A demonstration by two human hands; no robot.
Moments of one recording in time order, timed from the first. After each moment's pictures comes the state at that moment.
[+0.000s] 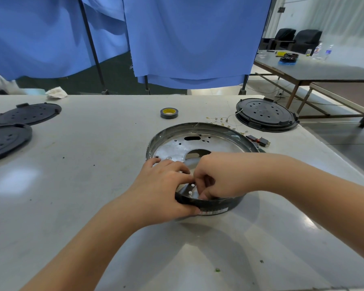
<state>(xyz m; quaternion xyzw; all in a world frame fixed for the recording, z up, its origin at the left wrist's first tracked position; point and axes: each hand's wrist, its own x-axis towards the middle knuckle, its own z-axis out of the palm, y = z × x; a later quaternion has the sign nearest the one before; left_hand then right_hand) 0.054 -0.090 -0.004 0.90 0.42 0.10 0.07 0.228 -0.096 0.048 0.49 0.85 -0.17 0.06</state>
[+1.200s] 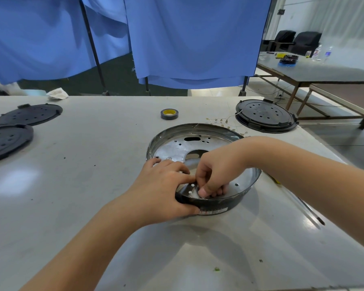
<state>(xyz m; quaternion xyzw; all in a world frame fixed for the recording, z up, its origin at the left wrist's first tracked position) 0.054 -0.089 -0.004 0.90 0.42 0.10 0.06 0.227 -0.070 0.057 0.52 0.75 -0.38 0.15</state>
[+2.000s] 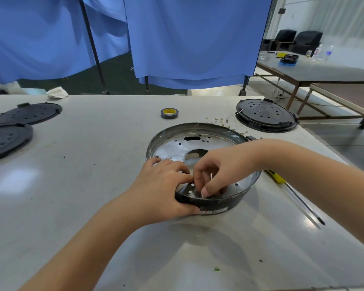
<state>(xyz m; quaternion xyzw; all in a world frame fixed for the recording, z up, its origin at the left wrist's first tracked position) 0.053 -0.089 -0.004 0.90 0.41 0.10 0.06 0.238 -0.080 0.059 0.49 0.77 -0.40 0.07</state>
